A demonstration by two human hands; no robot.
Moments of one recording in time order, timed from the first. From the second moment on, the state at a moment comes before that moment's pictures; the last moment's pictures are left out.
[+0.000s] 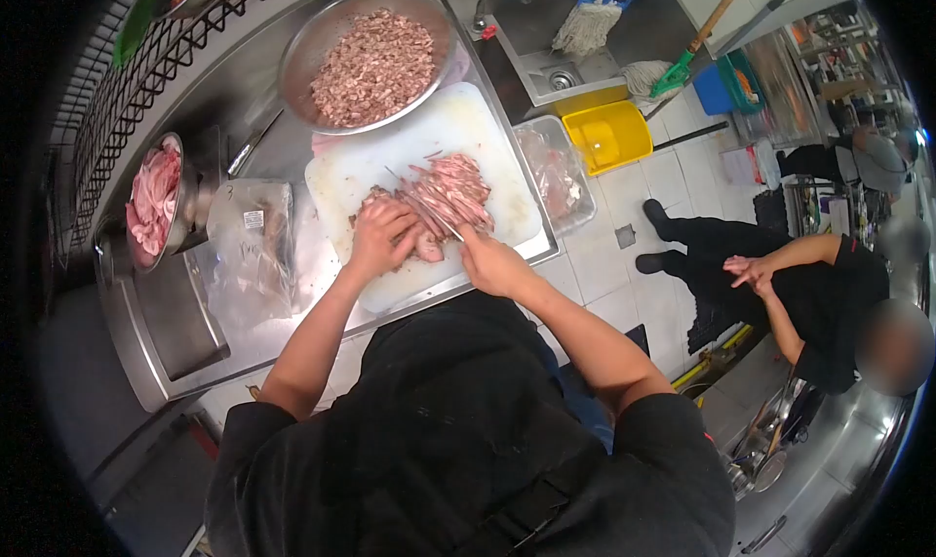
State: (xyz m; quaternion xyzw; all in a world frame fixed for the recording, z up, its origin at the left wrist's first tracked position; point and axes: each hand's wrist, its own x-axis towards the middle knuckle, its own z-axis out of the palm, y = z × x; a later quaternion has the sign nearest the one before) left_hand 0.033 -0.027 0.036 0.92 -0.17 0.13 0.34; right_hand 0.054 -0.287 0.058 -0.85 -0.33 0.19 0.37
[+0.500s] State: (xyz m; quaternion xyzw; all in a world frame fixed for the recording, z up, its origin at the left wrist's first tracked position) left_hand 0.031 -0.037 0.017 0.92 -0.17 0.17 0.30; right_hand 0.033 -0.272 0.114 -0.91 -0.23 0.31 0.14
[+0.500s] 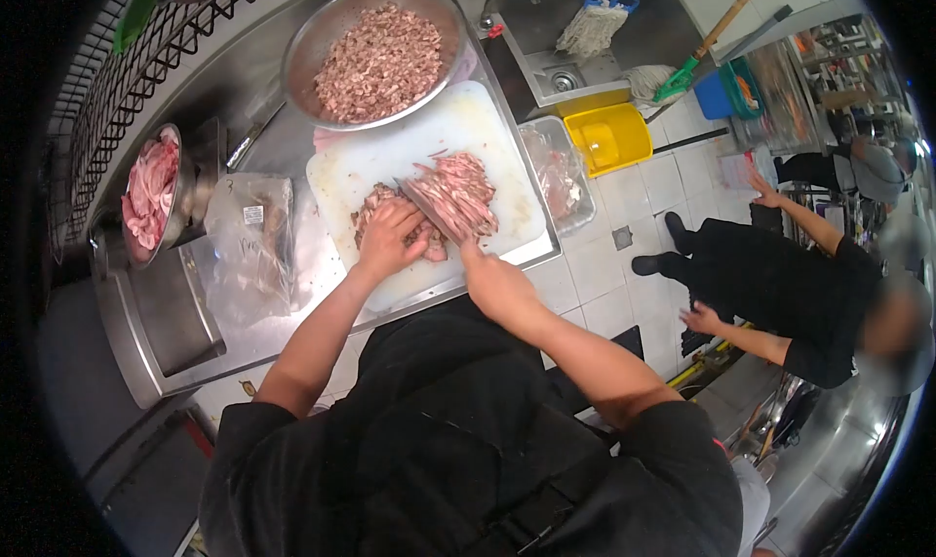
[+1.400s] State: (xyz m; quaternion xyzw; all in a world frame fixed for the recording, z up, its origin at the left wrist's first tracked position) left_hand 0.030 -0.036 0.014 0.91 -0.17 0.16 0.33; right_hand 0.059 -0.242 0.055 -0.90 -0.24 0.24 0.28
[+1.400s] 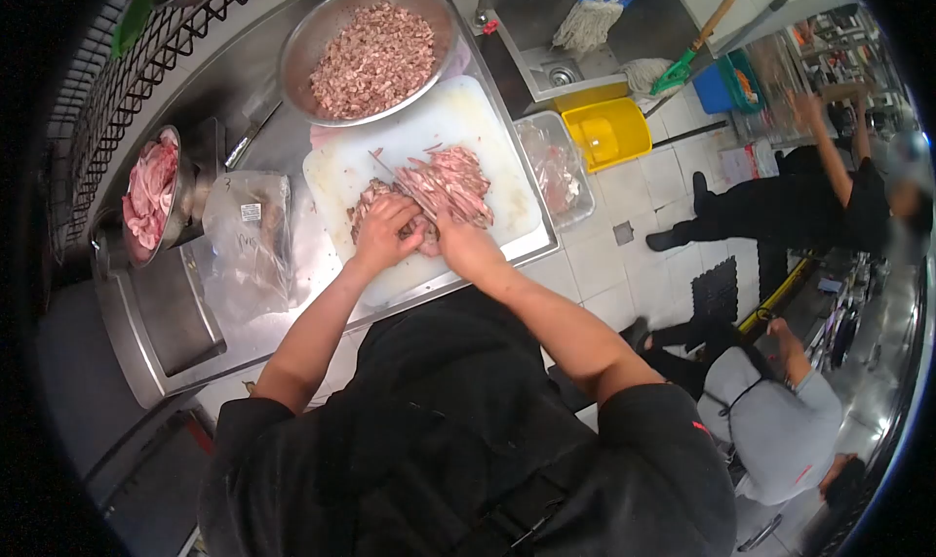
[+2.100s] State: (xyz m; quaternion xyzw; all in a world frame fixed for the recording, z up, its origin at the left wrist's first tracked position) left_hand 0.039 -0.030 0.023 0.91 -0.16 0.19 0.32; right_hand 0.055 -0.244 0.103 -0.90 -0.24 0.24 0.28
